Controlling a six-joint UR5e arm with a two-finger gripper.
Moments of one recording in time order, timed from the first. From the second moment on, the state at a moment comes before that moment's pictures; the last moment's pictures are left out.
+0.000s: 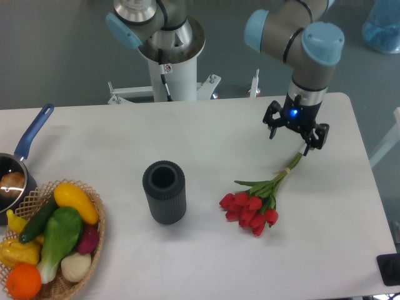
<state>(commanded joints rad) 2.84 -1.87 -1.79 -0.96 1.34 1.45</state>
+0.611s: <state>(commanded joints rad) 2.81 -1.97 -1.74 -0.95 1.31 1.46</state>
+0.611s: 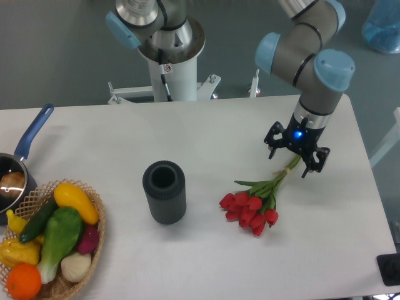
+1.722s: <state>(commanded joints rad) 2.75 -2.03 -1.74 -0.89 1.31 1.46</state>
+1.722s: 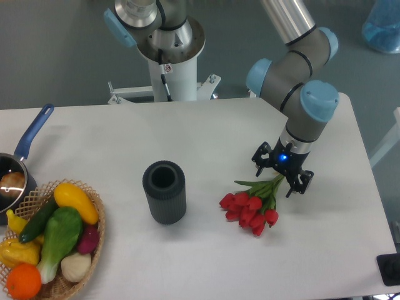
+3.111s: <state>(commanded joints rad) 2.70 -2.07 -1.72 -0.86 1.31 1.44</state>
